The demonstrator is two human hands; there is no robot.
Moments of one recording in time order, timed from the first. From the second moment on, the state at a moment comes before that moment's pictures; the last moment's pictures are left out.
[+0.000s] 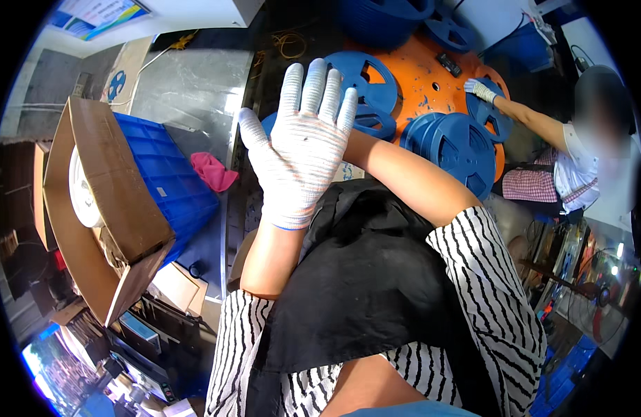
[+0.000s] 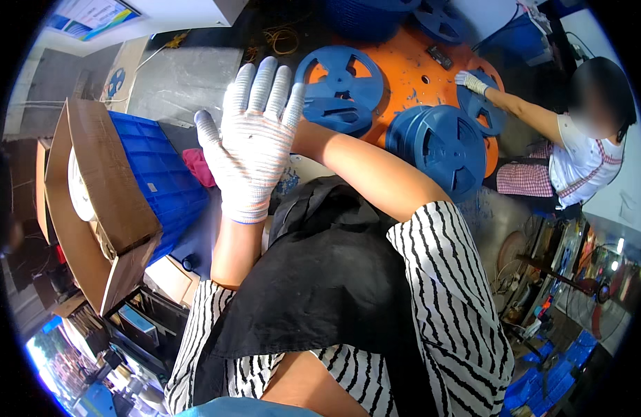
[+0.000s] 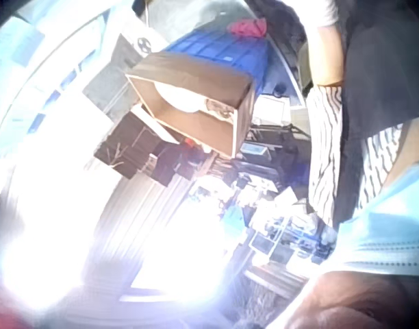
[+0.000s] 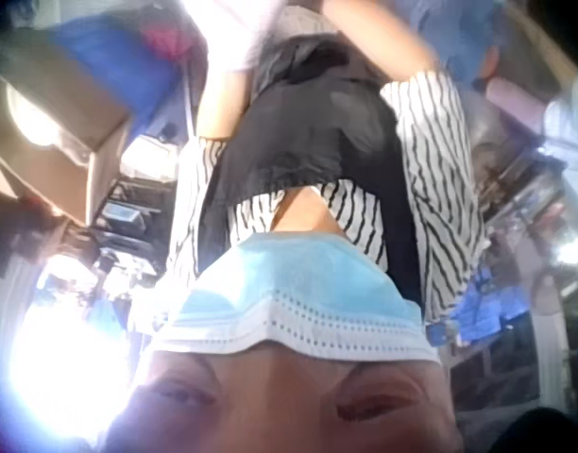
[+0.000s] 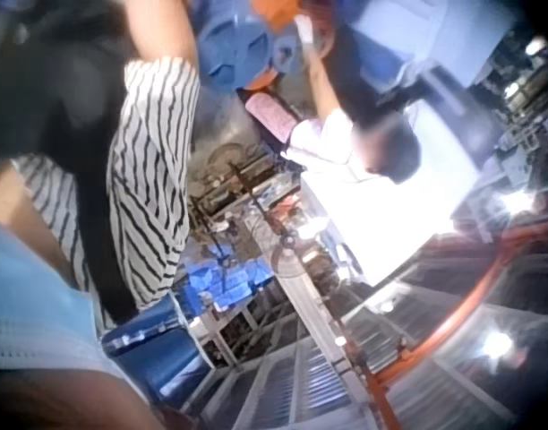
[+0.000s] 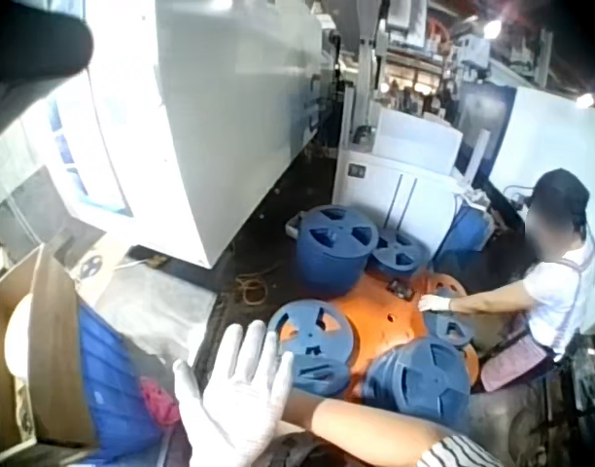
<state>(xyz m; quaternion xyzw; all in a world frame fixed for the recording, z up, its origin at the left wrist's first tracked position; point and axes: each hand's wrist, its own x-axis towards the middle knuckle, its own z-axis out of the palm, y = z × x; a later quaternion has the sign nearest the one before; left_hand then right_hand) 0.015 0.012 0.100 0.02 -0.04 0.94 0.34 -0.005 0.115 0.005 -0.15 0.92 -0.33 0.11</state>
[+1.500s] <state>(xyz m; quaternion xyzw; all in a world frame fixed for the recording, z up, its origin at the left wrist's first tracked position) 0.011 -0.029 0.096 0.02 -0.07 0.96 0.26 0.064 0.085 0.094 0.02 0.54 -0.84 0.07</state>
